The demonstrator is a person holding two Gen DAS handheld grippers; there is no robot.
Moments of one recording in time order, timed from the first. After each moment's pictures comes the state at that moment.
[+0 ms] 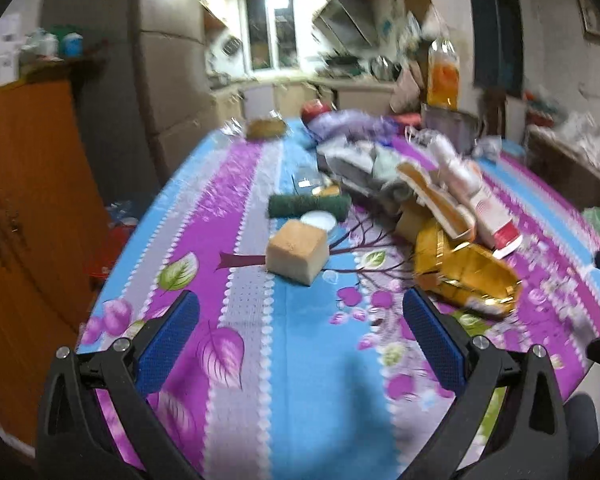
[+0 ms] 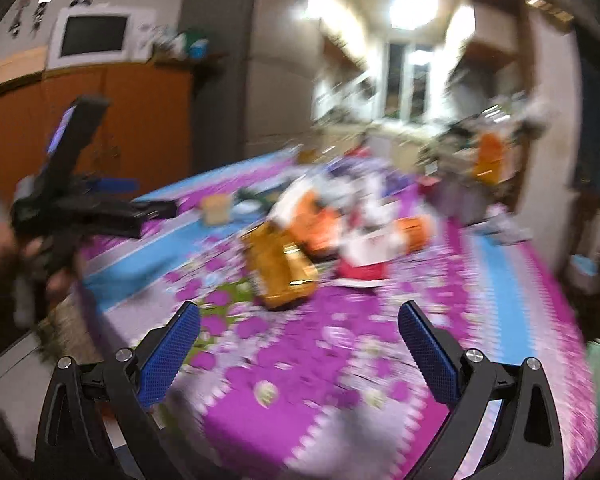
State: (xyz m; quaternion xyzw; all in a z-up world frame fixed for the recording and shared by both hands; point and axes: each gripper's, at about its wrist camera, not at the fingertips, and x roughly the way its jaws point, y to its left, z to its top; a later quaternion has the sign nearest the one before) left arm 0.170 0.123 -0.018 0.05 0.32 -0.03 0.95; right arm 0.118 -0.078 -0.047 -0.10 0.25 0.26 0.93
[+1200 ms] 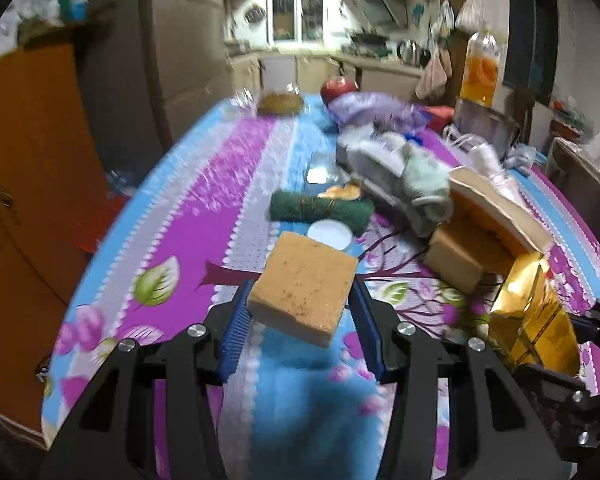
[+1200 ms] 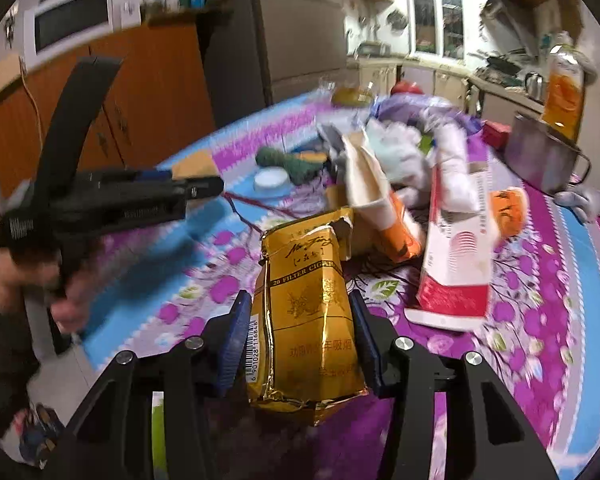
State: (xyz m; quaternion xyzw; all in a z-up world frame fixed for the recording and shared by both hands) left arm 0.206 0.108 -0.014 0.01 0.34 0.02 0.94; right arm 0.184 -0.040 -0.050 -0.05 0.33 0.28 0.90
